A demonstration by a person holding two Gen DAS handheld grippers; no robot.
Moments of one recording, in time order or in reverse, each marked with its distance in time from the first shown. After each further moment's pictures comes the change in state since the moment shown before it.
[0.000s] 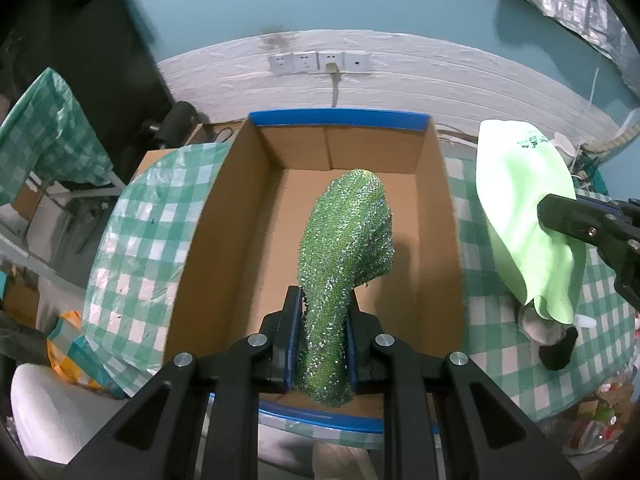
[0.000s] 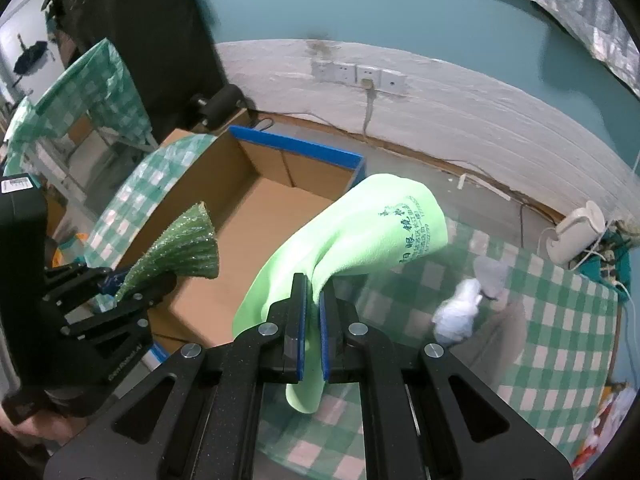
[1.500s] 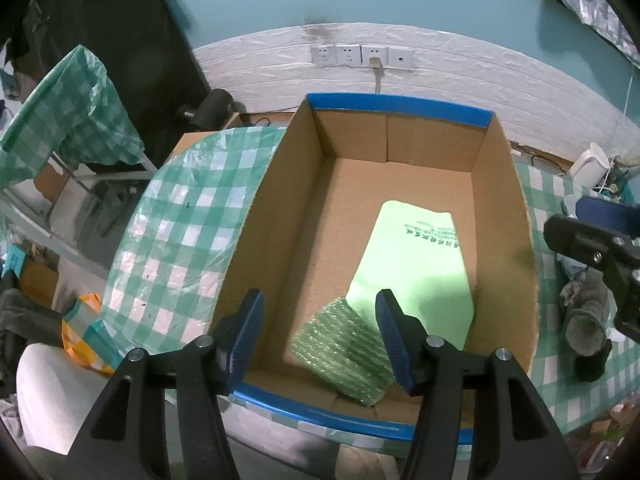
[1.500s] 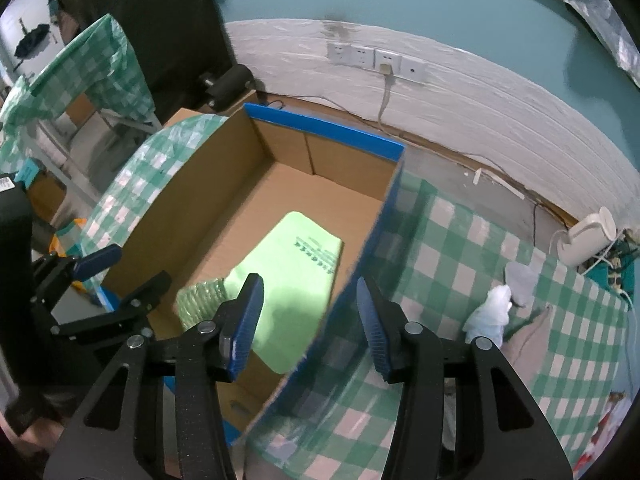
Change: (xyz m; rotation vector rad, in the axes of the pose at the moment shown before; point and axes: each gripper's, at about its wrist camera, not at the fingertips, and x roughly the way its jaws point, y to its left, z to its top) left arm 0.016 0.033 -0.007 -0.061 0.007 0.090; right arm 0.034 0.020 0.007 -0.021 0.055 0.003
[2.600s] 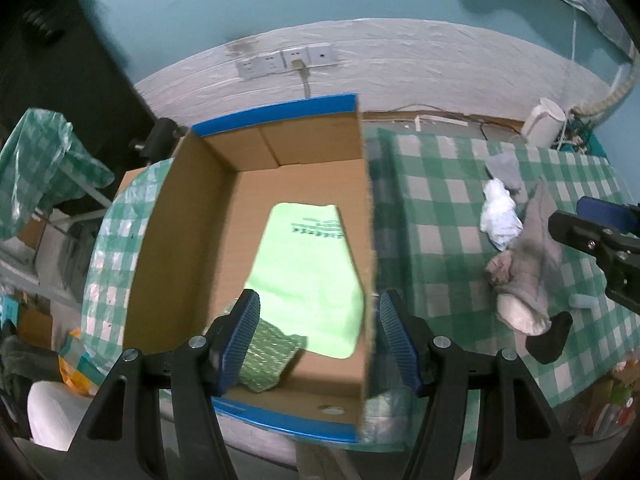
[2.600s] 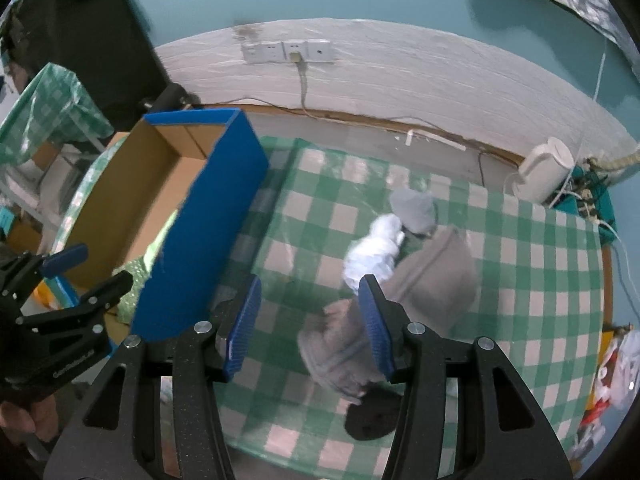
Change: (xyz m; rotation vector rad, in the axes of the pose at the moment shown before) left arm -0.028 -0.118 -0.009 0.179 0.003 -0.057; right arm -0.044 -0.126 -0.071 0.188 -0.007 -0.082
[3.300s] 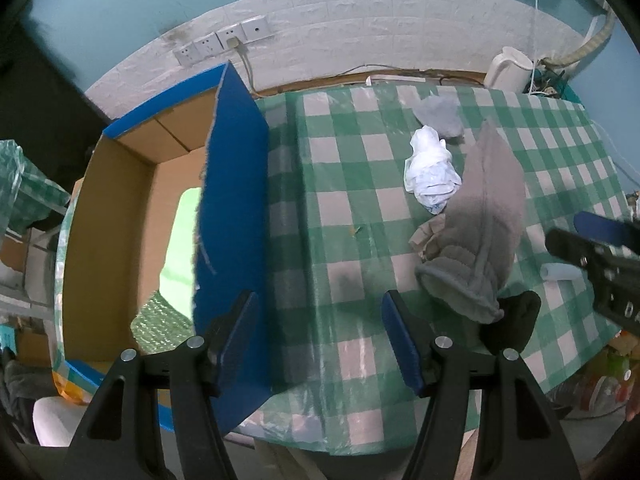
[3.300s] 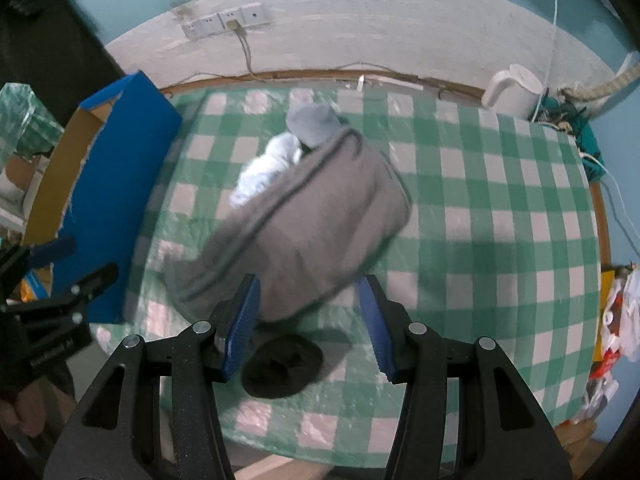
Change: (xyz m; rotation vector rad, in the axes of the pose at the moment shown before) left arm 0.028 -0.091 0.000 0.100 0.112 -0.050; right arm 0.017 -0.096 -0.059 0.128 0.112 -0.040
